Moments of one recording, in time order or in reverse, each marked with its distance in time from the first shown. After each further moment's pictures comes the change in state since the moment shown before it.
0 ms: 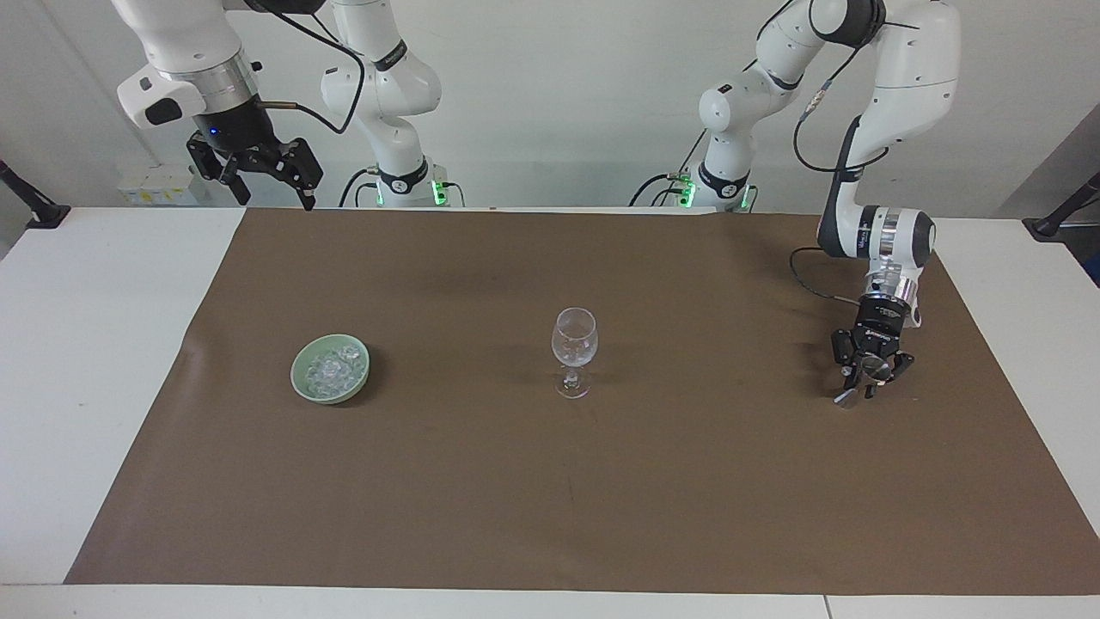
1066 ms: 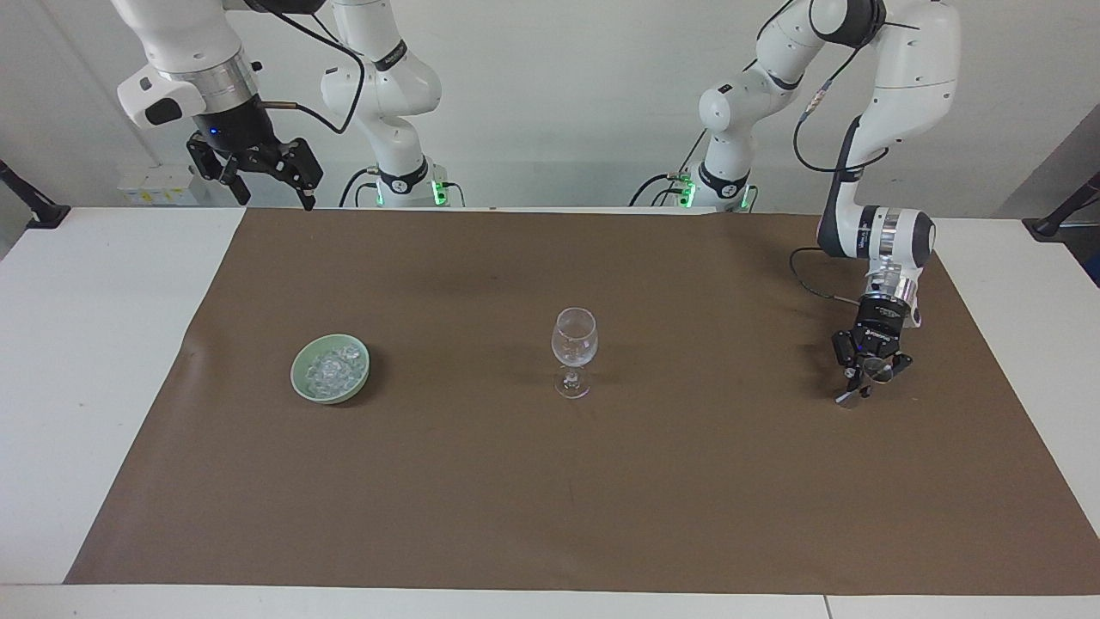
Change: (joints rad) left arm 0.000 0.001 0.000 0.000 0.000 0.000 0.002; right arm 0.000 0.000 0.000 0.000 0.000 0.000 0.000
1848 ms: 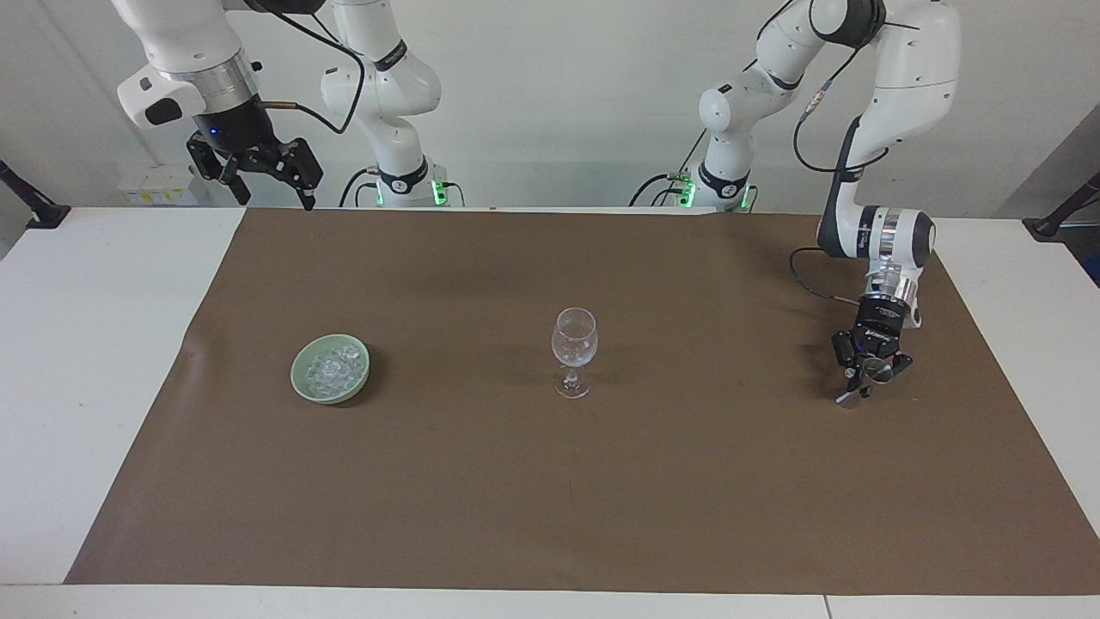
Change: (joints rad) left arm 0.000 0.000 -0.002 0.005 0.000 -0.001 0.004; right arm 0.000 0.000 0.000 0.000 0.000 0.000 0.000
